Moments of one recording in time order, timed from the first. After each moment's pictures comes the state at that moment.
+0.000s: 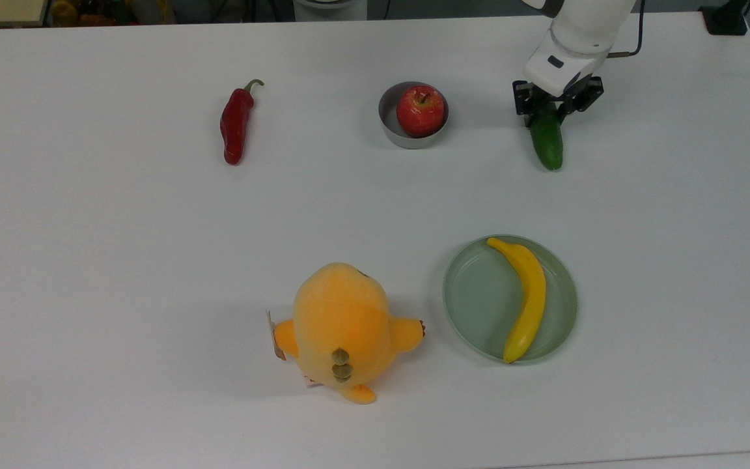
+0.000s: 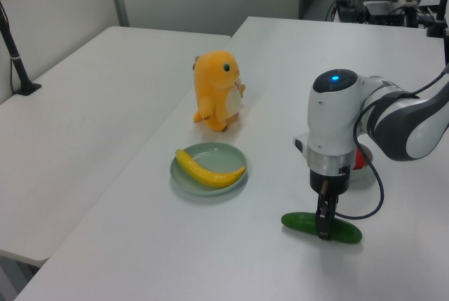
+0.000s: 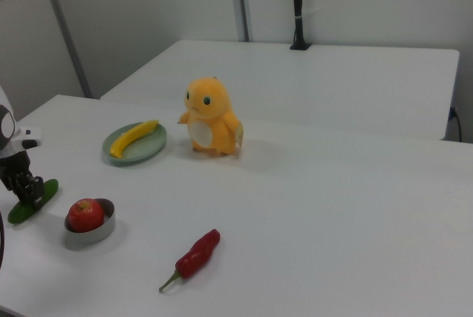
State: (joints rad) arm 0.51 0.37 0.23 -1.91 -0.06 2.26 0.66
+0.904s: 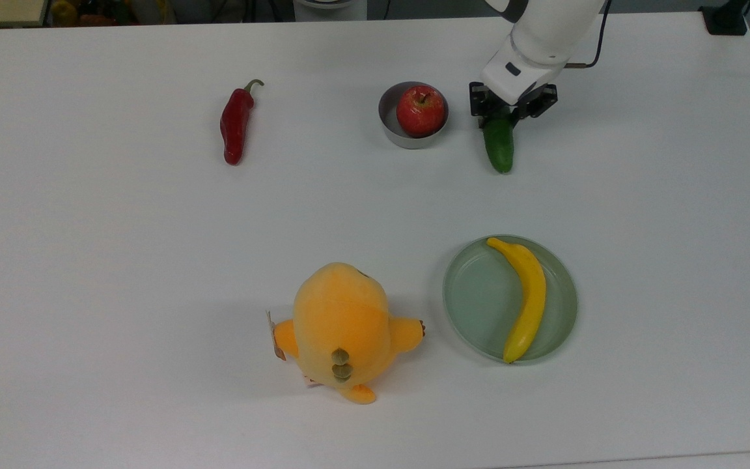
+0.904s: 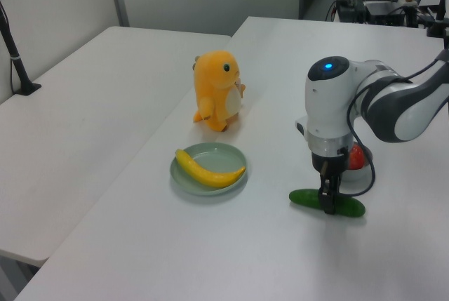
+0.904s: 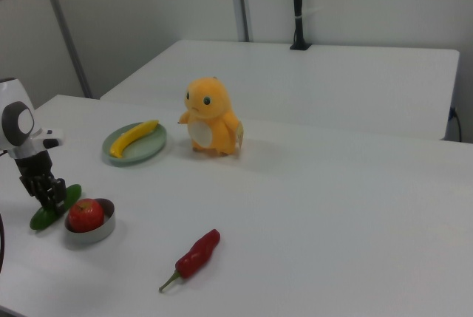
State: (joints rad) arm 0.46 0.31 0.18 -1.96 -0.10 2.16 0.62
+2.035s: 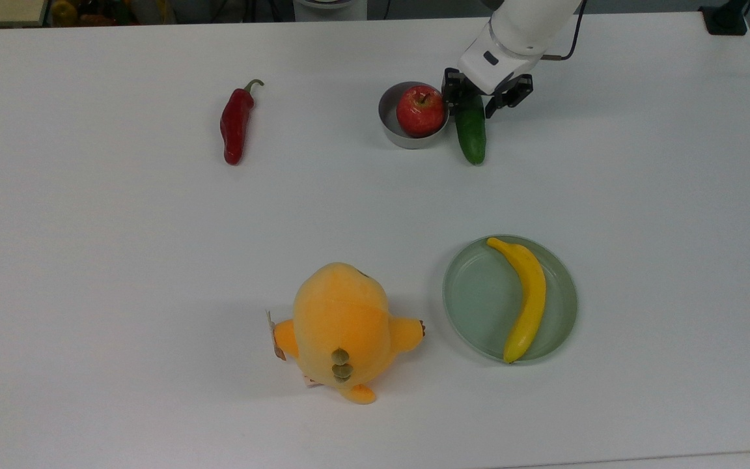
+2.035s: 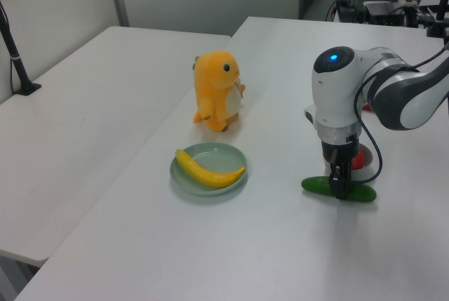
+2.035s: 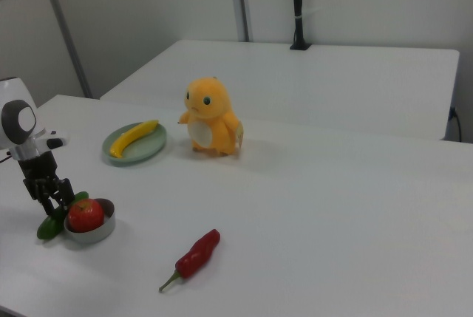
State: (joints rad) arm 0.45 0.24 0.16 -2.02 -0.13 2.09 0.60
